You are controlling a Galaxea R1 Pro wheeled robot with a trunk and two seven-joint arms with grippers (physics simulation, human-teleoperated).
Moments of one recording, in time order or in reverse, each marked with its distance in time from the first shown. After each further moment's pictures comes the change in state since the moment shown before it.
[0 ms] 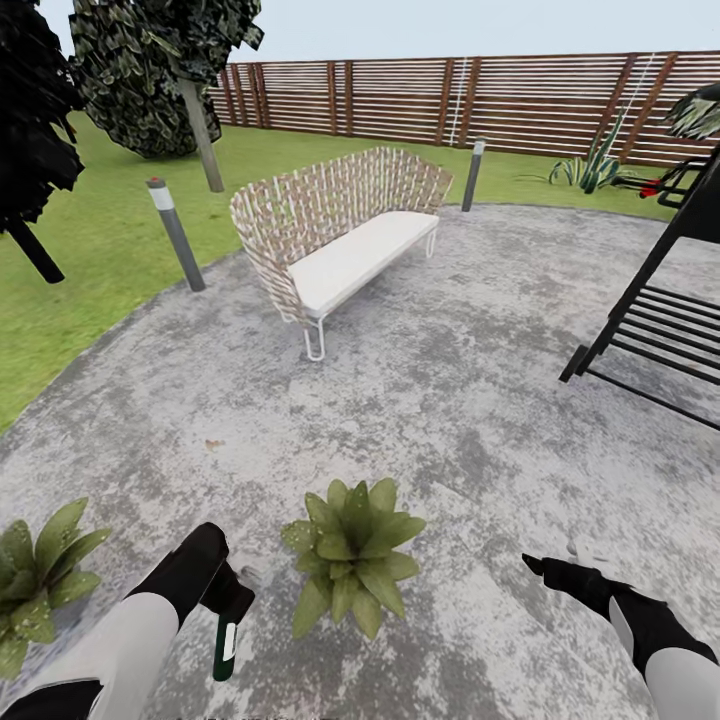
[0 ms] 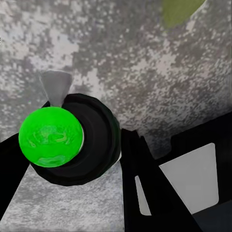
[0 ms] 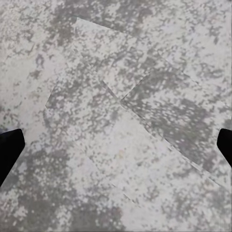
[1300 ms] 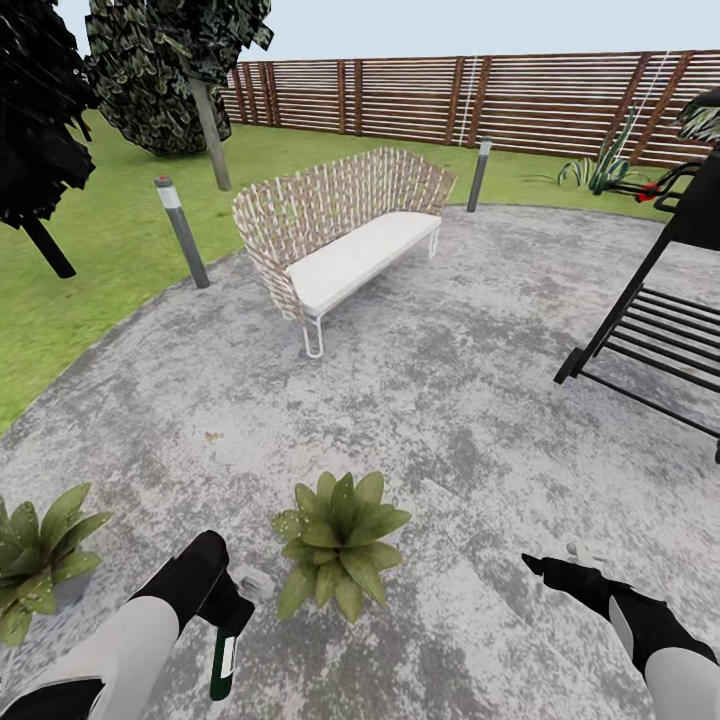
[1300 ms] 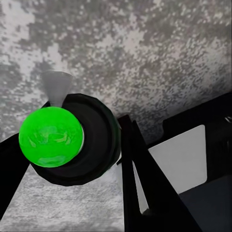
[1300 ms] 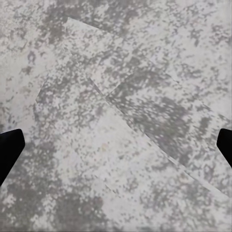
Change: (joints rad) left arm 0.000 0.000 -0.001 0.054 -0.001 0.001 0.000; right arm -0.001 0.000 0.000 0.000 0.000 0.000 0.000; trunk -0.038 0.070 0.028
